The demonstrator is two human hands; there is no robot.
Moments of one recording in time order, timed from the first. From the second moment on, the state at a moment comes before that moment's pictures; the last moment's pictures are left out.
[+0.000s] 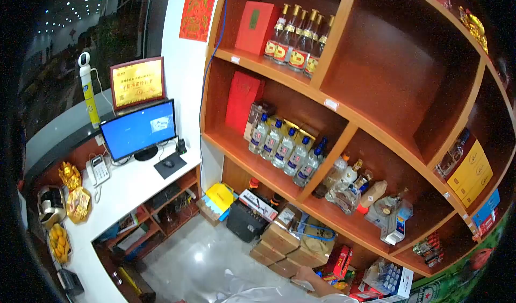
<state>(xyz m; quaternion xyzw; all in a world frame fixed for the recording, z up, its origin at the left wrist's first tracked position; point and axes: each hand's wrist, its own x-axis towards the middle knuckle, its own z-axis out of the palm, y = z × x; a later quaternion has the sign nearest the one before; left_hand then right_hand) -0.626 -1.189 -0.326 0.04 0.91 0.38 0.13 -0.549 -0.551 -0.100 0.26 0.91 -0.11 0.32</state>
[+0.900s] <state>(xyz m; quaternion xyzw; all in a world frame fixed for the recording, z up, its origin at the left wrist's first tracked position) -1.246 -1.024 -0.278 0.35 0.79 0.34 0.36 -0.765 -0.716 -0.196 0.62 0.60 -0.46 0.20</state>
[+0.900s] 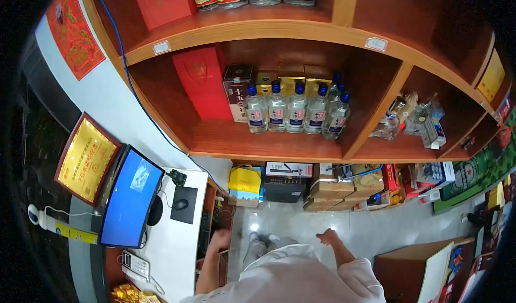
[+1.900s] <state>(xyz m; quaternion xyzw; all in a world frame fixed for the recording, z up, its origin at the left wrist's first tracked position) -1.291 -0.563 0.176 0.51 0.69 0.51 0.04 -0.706 -0.983 -0.191 0.80 0.25 -0.55 -0.01</state>
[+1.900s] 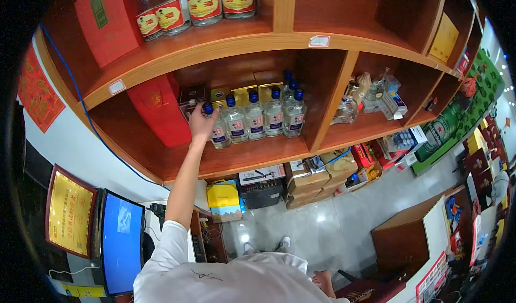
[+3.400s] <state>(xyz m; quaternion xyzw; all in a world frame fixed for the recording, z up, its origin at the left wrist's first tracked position) -1.275 -0.534 0.136 0.42 0.71 0.56 -0.05 -1.033 -0.553 0.139 0.28 0.73 -0.41 -0.48</state>
